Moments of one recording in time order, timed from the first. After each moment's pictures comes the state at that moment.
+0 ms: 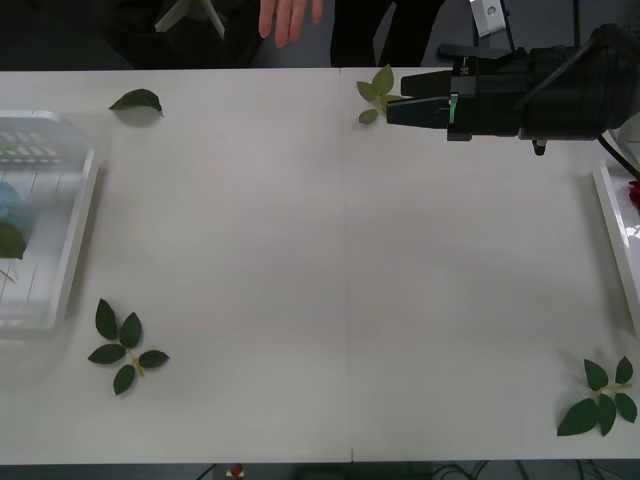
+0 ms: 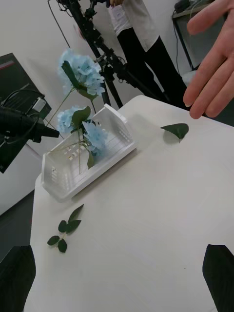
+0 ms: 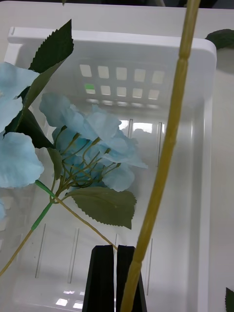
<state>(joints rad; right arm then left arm) -0.69 -0.71 0.21 -1.41 -1.99 1.12 2.39 -0.10 0.61 0.68 -1.75 0.79 1.29 -1.88</state>
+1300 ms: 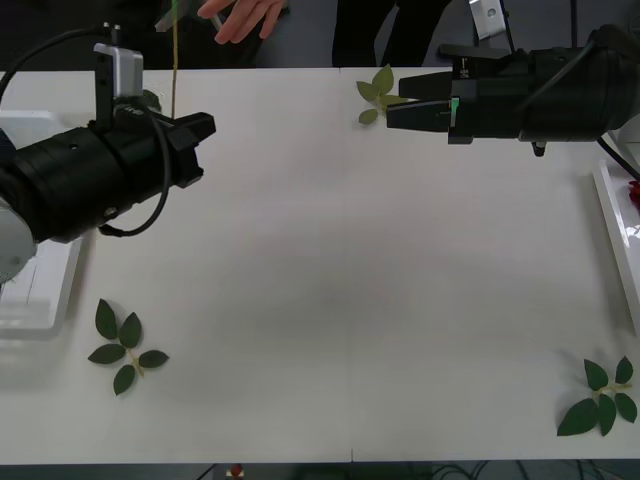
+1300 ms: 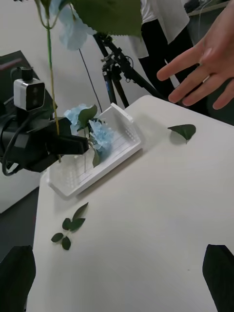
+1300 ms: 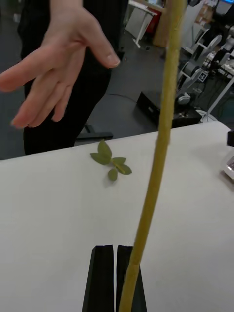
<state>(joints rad) -0.69 -0.71 0.21 -1.41 -2.01 1.14 2.41 -0.18 0.46 0.02 -2.07 1.09 0.79 -1.88</state>
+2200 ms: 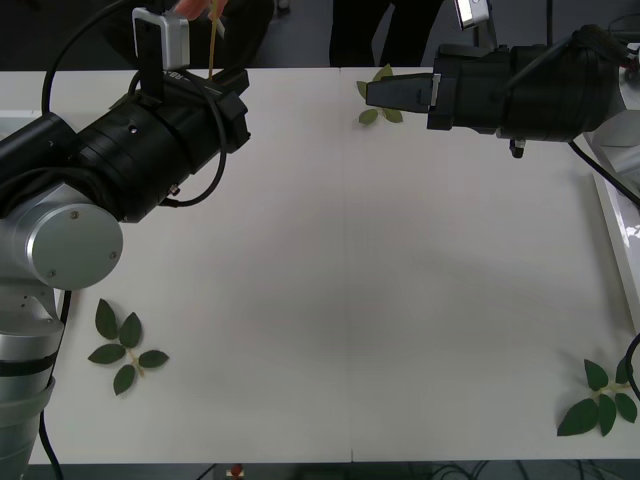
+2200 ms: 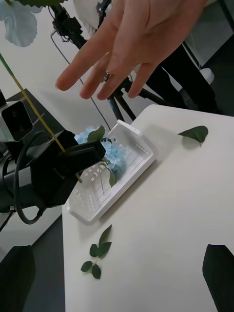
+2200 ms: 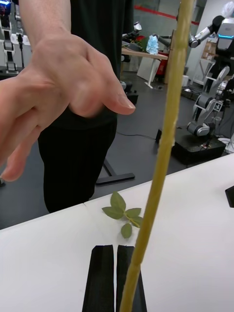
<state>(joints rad) -0.69 -0.66 0.21 -1.42 -2.01 1.08 2.22 -0.24 0.32 -0.08 -2.07 0.78 0.61 -1.88</state>
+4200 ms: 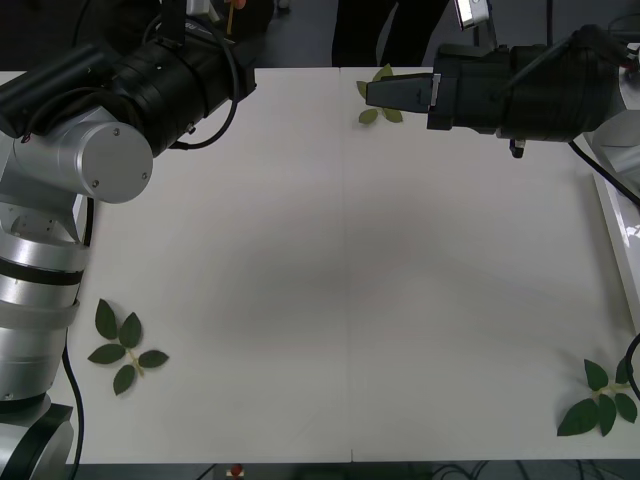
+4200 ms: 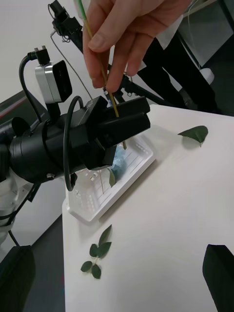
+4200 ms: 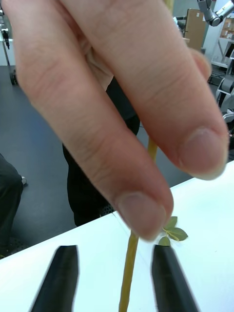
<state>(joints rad) -0.69 -0.66 0.21 -1.42 -2.01 1.08 2.22 -0.50 0.32 -0.07 -1.79 0.70 0.61 -1.88</state>
